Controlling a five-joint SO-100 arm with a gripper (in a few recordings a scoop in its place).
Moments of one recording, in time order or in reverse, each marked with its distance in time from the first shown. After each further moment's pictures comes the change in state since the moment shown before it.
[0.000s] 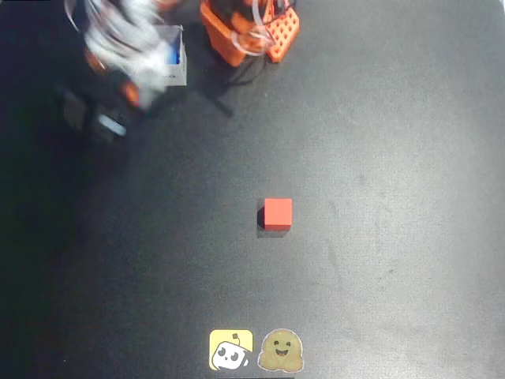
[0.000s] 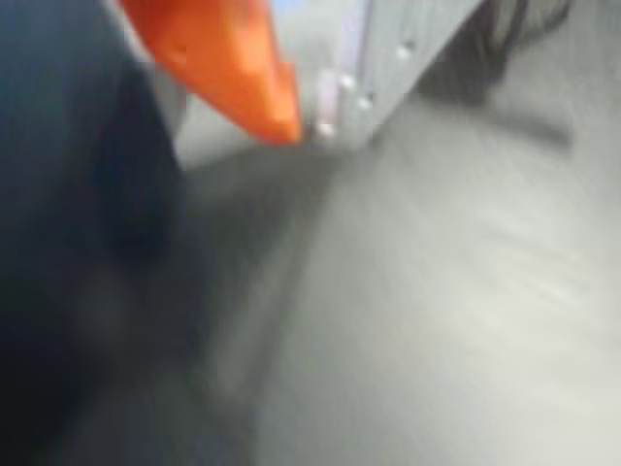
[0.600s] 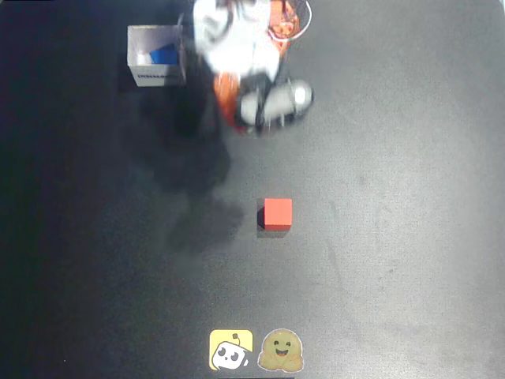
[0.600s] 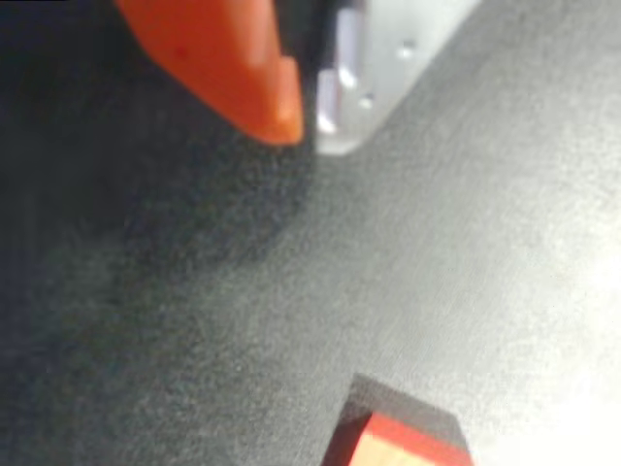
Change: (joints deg) arm -33.1 41.2 28.7 -6.3 -1.4
